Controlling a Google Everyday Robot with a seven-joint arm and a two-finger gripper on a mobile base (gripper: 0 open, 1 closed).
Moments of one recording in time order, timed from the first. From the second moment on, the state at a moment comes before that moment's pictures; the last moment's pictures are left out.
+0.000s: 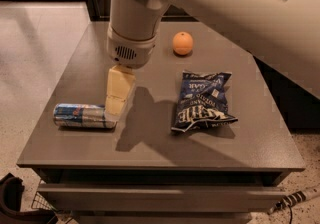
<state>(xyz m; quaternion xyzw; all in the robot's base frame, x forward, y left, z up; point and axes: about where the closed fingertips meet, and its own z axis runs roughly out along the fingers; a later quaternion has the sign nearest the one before) 0.487 0.071 0.896 -0.64 0.76 0.06 0.11</state>
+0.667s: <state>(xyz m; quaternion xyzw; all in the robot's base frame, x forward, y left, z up) 0.491 0.123 0.879 -0.68 0.73 0.07 0.10</state>
